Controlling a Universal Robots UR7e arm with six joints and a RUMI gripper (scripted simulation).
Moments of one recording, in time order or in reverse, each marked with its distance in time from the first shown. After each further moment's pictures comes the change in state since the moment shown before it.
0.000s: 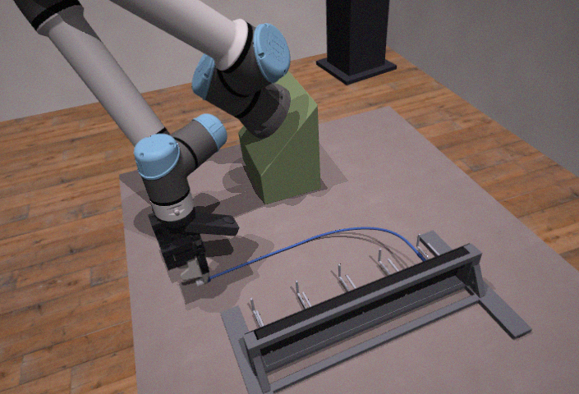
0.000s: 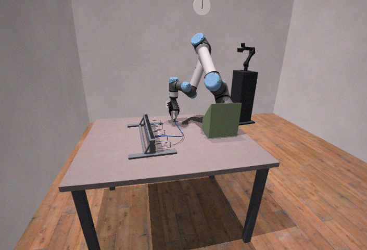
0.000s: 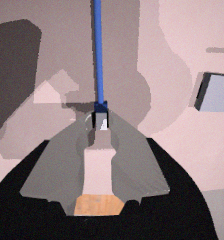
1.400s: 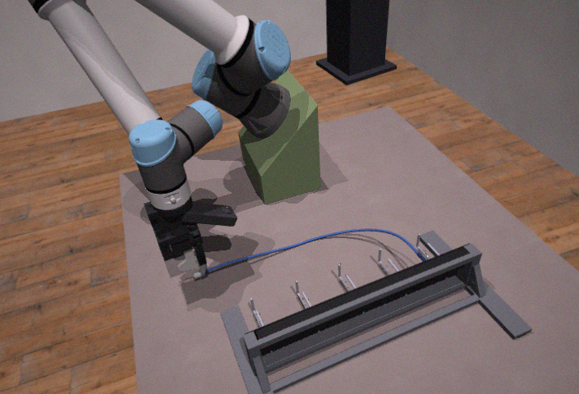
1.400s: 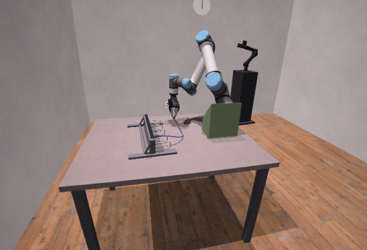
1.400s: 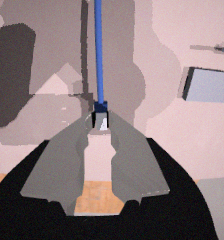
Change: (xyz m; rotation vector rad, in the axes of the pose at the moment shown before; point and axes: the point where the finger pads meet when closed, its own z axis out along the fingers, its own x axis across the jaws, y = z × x) arm 0.001 0.000 -0.028 -0.002 0.004 -0.001
